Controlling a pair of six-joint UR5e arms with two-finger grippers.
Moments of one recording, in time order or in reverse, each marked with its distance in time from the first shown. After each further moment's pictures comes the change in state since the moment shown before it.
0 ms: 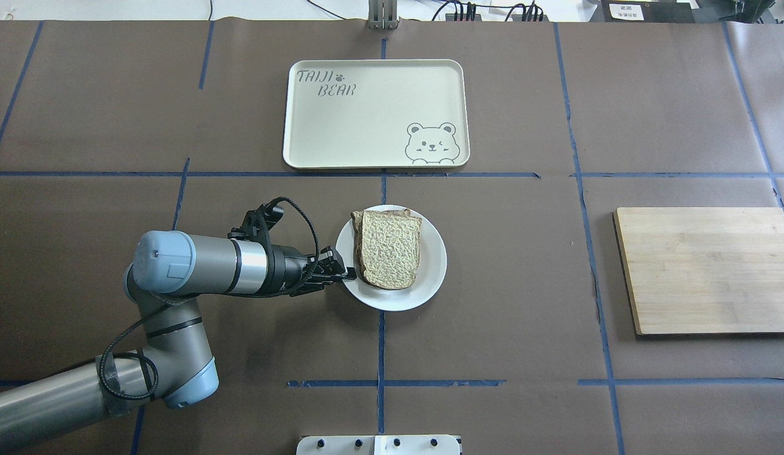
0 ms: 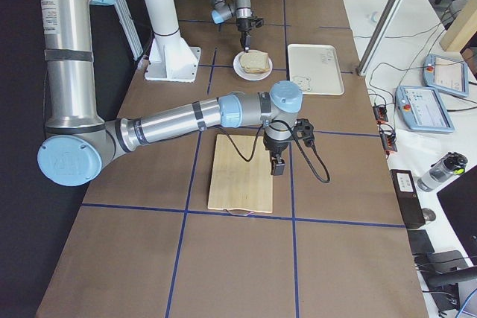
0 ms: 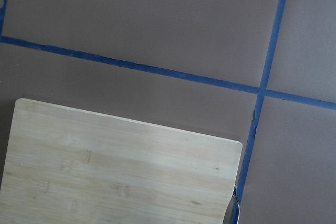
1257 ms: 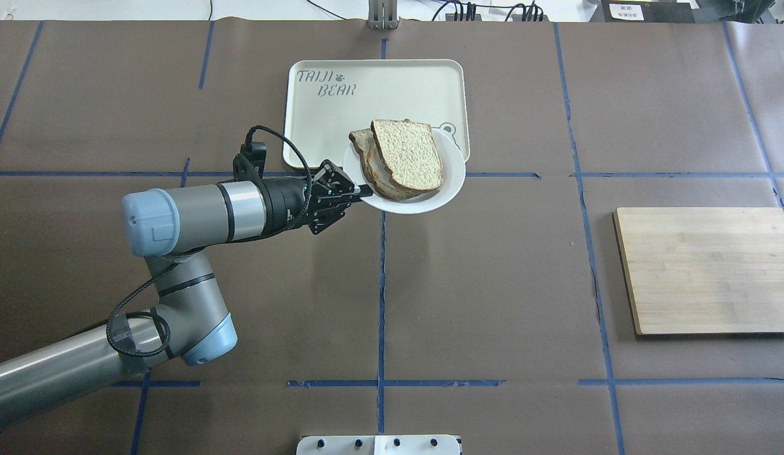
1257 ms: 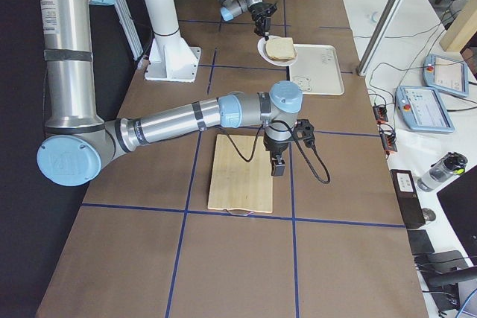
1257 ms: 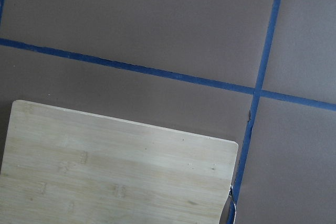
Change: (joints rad) left arm -0.085 -0.104 0.043 -0.150 0.217 -0.342; right arm 0.006 0.000 0.000 0.000 -0.005 0.000
